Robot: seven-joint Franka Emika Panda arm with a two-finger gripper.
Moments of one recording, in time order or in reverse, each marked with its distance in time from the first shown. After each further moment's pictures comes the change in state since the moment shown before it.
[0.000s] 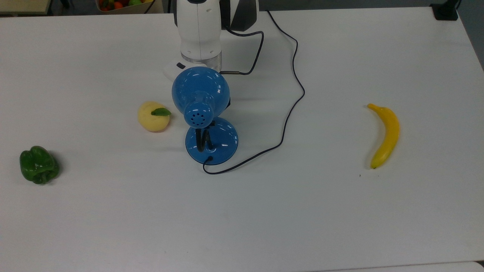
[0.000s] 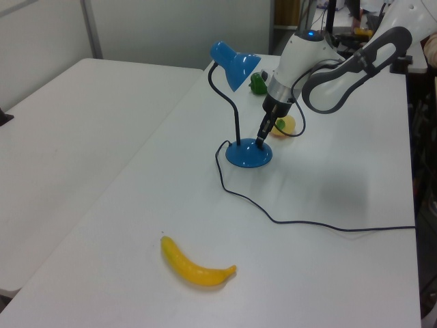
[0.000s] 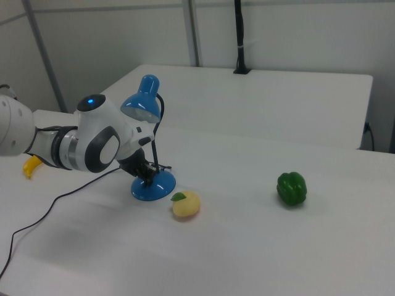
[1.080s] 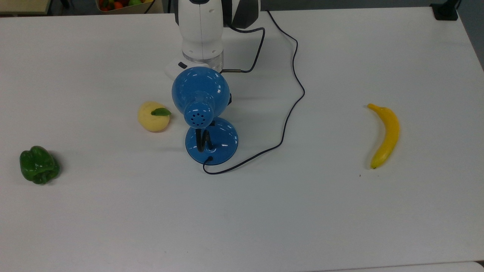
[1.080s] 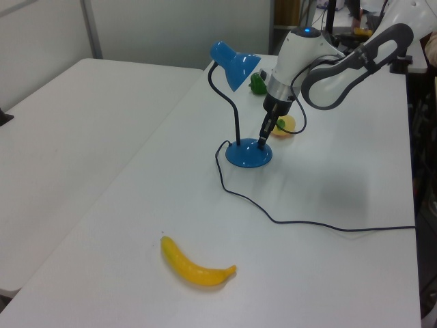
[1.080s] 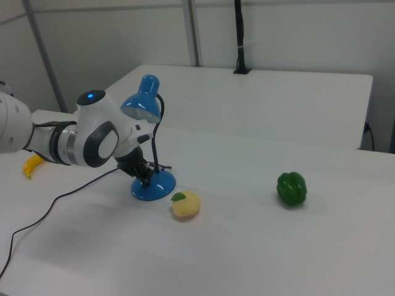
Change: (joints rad) arm 0.001 -0.011 0.006 0.020 -0.009 -0.082 0.005
